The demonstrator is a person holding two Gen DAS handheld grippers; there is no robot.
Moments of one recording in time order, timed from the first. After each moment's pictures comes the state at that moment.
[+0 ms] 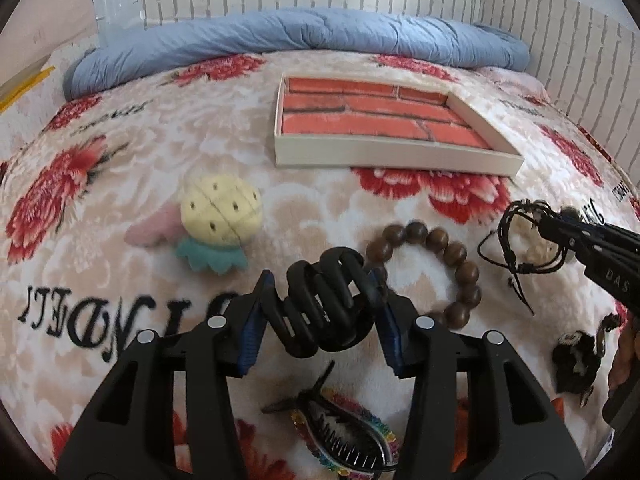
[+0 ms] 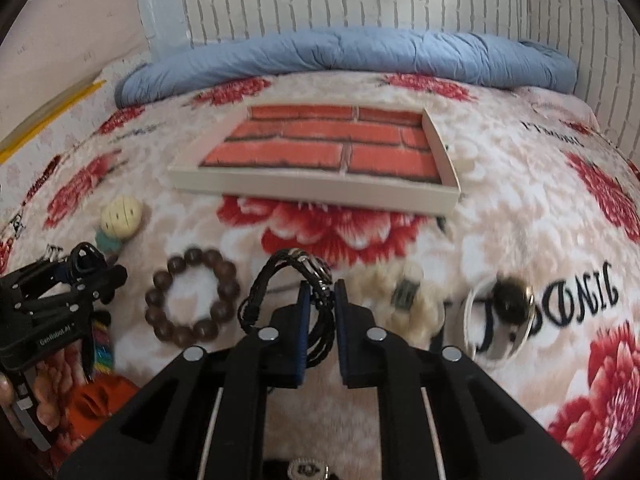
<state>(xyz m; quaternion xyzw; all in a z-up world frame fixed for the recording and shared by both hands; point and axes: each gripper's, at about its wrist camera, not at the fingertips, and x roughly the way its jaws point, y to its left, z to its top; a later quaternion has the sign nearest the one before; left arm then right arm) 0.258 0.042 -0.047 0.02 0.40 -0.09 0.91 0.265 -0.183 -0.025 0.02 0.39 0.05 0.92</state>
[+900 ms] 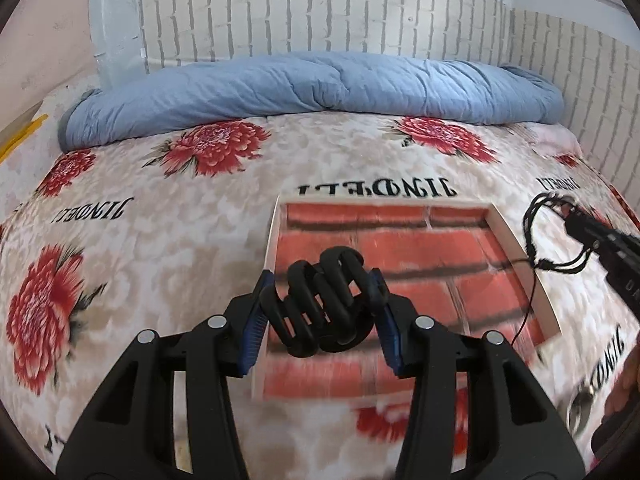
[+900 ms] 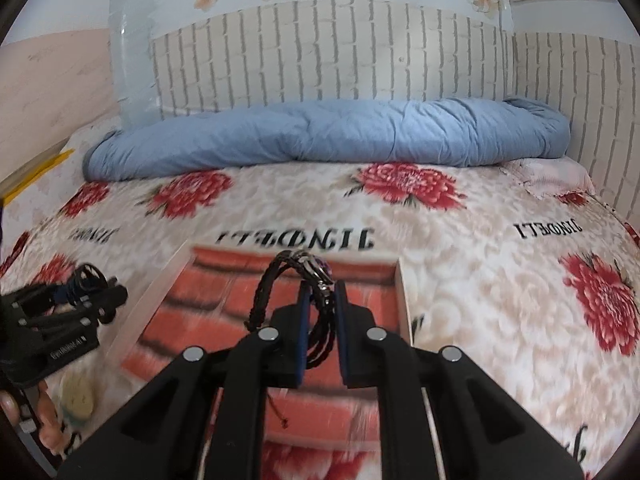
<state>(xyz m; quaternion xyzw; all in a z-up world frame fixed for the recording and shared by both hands) 0.452 -0.007 0.028 0.01 0.36 -0.05 0.93 0.432 -0.226 0.058 0.03 0.29 0.01 0.96</state>
